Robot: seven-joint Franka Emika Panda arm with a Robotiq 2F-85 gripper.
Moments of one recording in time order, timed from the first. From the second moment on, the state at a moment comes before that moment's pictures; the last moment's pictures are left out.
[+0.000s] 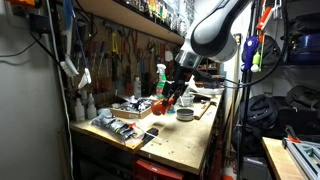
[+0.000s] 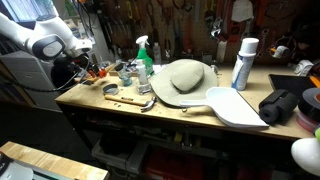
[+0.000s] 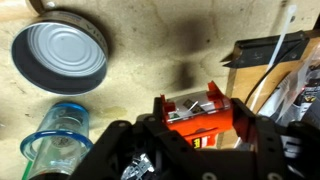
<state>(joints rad) 0.03 -0.09 0.01 -2.59 0.31 2.92 -0.08</state>
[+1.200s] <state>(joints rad) 0.03 0.13 0.02 -2.38 0.29 2.91 -0.02</state>
